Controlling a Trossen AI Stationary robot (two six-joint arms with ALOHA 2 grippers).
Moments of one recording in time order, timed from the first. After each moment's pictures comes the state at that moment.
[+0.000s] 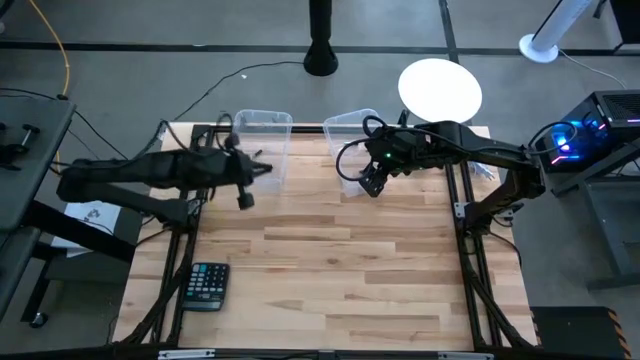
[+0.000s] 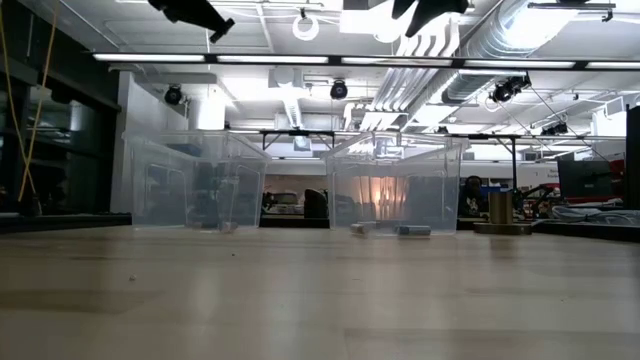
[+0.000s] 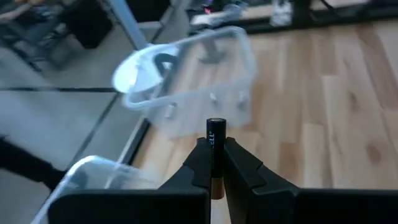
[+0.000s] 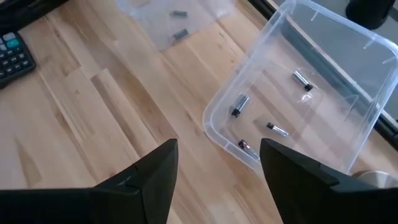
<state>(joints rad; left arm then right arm) 0.01 0.95 1.01 -0.58 -0.40 0.13 -0.06 1.55 1.83 -1.29 0.26 0.50</state>
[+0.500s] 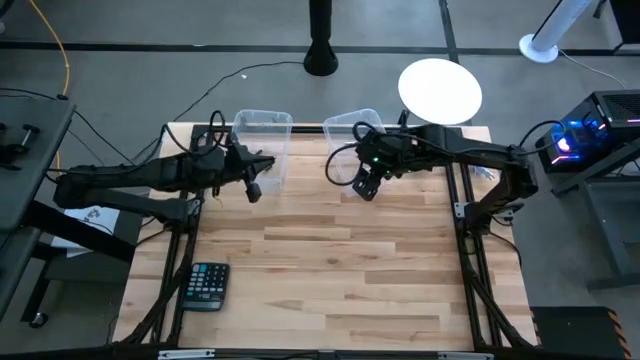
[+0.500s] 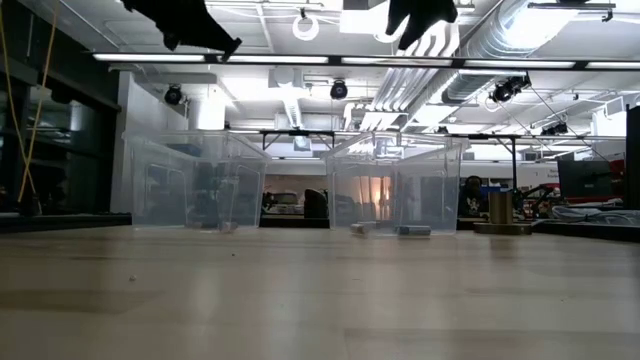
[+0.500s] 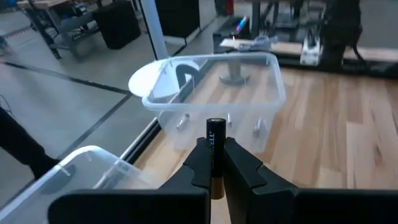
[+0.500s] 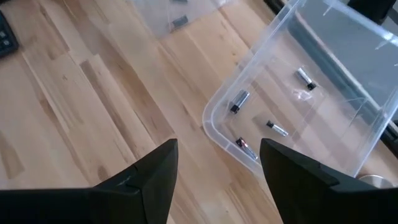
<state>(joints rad) 0.10 0.90 0.83 -0.31 -0.40 0.00 -0.06 1.61 1.83 -1.29 0.25 0.46</state>
